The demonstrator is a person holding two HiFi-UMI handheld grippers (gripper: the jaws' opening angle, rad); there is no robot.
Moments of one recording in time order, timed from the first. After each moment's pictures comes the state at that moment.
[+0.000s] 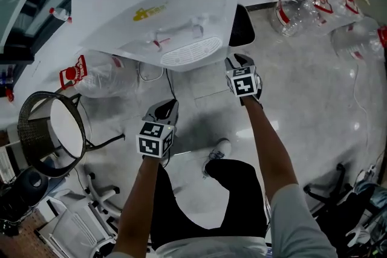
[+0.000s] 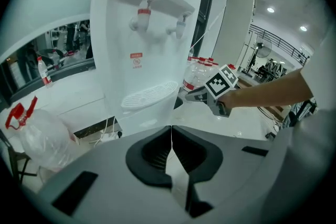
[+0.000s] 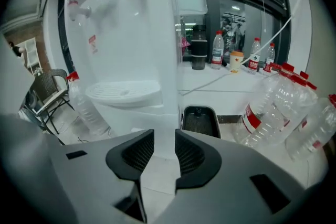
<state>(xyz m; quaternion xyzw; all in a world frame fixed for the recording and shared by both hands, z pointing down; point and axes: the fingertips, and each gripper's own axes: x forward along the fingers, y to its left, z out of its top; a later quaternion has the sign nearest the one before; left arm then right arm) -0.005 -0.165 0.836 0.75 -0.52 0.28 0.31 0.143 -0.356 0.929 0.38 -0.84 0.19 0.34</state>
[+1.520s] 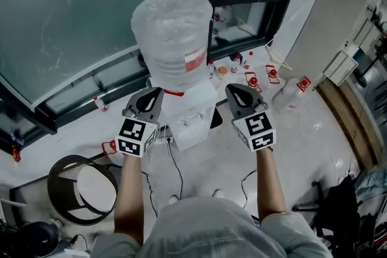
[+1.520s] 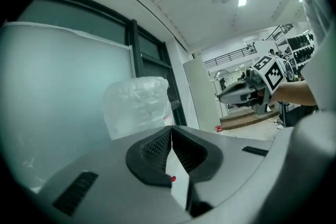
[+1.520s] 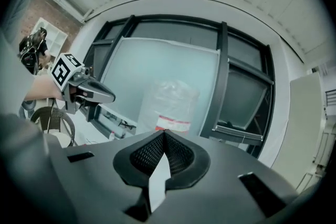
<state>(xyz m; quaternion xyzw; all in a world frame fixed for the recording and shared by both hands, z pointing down) -0.105 -0.204 0.162 0.86 -0.49 0.10 -0.09 0.078 -0.215 0.150 0.45 -0.87 -0.12 0.16</state>
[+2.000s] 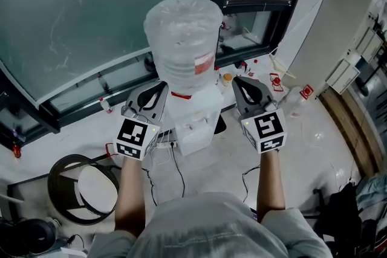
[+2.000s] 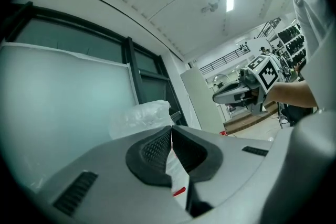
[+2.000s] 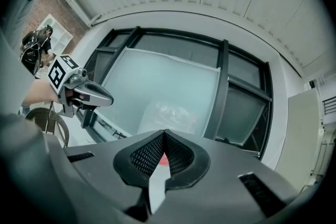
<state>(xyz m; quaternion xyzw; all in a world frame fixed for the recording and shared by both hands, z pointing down) -0.115 -0.172 0.097 0.86 -0.48 0.07 -0.17 0.058 -0.194 0.085 0.45 -0.87 -0.18 0.11</state>
